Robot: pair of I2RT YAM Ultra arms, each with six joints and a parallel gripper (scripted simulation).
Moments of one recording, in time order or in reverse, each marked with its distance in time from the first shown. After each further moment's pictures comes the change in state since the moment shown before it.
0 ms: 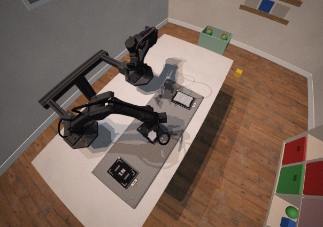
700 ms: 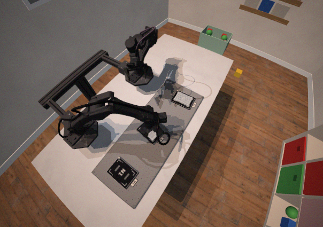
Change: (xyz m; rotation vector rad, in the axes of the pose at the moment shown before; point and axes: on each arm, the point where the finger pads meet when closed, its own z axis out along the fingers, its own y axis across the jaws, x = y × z) left arm 0.000 0.000 0.000 0.000 0.000 0.000; right arm 0.000 0.000 0.000 -0.001 0.000 0.000
